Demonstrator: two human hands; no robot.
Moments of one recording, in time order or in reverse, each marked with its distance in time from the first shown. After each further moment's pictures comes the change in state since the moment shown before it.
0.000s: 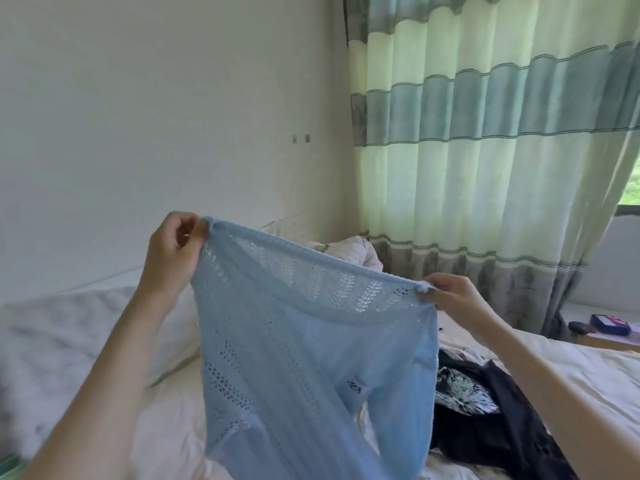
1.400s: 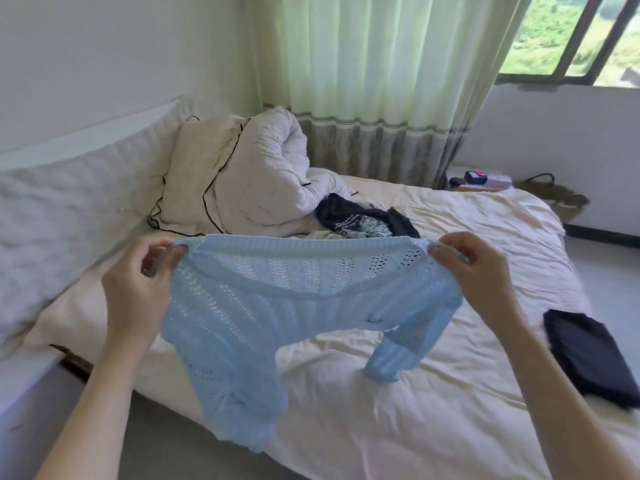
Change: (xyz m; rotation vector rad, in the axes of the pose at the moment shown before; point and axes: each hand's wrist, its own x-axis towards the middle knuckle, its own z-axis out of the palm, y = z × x) left_hand -0.276 -0.011 -0.082 0.135 -0.210 0.034; right_hand -0.337 0.023 -0.034 -0.072 0.435 0.066
